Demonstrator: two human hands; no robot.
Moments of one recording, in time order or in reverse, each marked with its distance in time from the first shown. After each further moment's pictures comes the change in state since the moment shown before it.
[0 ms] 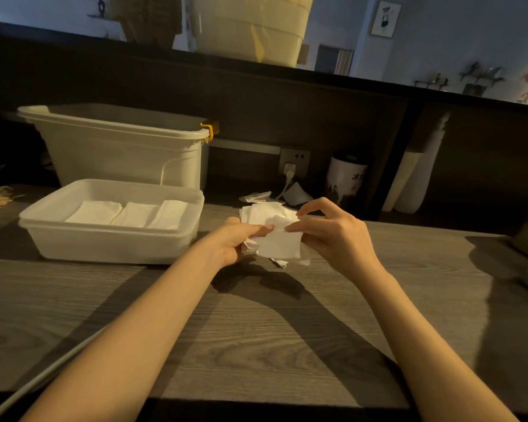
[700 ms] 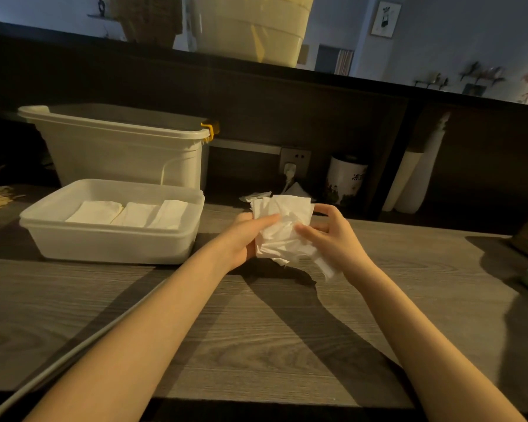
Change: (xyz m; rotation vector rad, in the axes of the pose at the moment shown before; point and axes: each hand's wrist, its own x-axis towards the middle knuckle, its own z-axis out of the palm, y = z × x) left_hand 0.005 -0.005 0.009 -0.078 -0.119 0.110; right_hand 0.003 -0.011 0.009 0.792 -0.103 0.885
